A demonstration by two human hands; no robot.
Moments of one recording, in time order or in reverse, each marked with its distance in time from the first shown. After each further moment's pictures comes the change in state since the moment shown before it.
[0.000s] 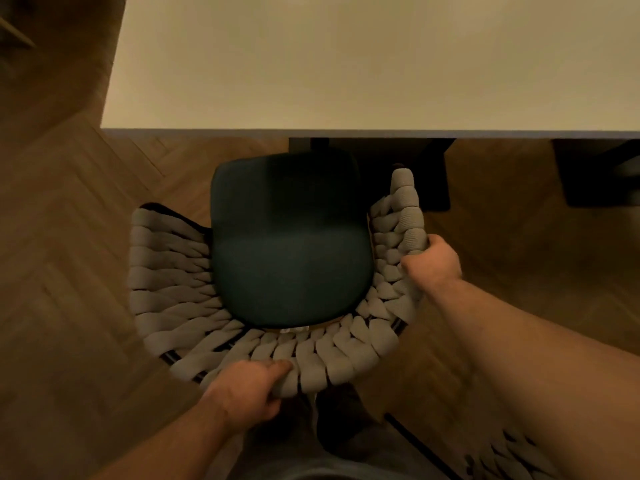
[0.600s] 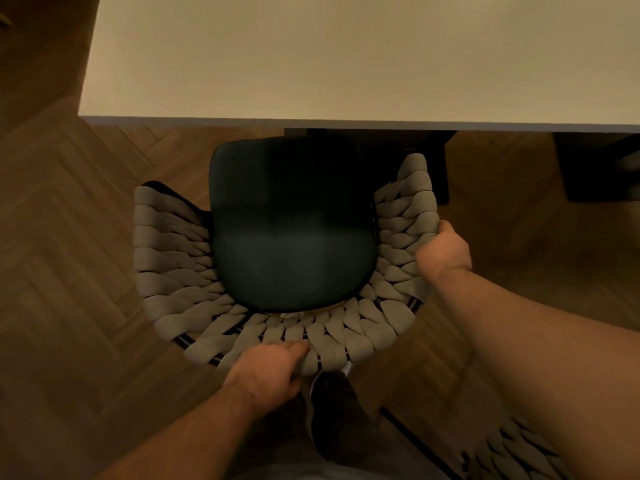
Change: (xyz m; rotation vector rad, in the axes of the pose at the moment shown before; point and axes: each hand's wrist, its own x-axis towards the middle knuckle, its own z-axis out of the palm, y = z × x) left_hand 0.035 0.028 -0.012 -0.032 0.103 -0.004; right_hand 0.031 -0.005 -0.001 -0.135 0.098 0.051
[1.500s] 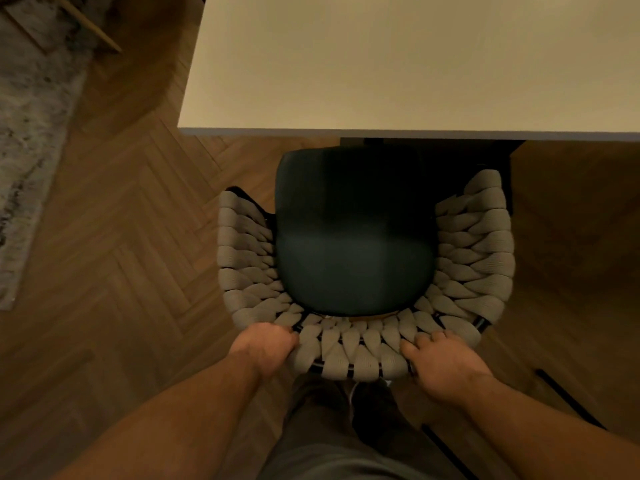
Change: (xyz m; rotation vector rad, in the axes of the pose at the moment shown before) left_hand -0.021 -0.083 -0.019 0.370 -0.154 -0.126; right_hand -0.126 0.047 0.065 -1.020 -0.558 -0.900
